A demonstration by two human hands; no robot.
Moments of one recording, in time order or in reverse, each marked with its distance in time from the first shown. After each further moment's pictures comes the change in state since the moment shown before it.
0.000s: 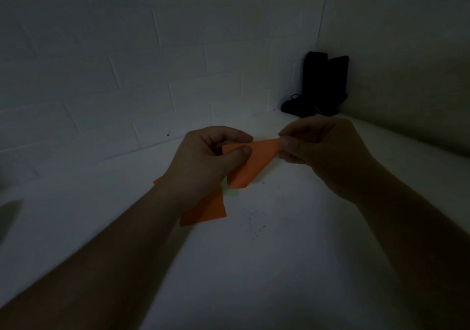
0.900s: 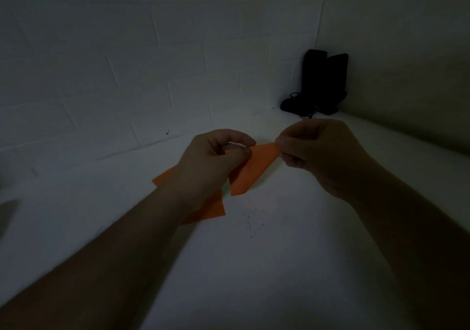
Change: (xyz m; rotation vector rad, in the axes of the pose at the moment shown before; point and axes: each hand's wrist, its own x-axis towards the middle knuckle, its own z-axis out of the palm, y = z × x) left_hand -0.002 -0.004 0.010 -0.029 -0.021 -0.106; right_hand 0.003 0.000 0.005 -0.015 0.037 0.180
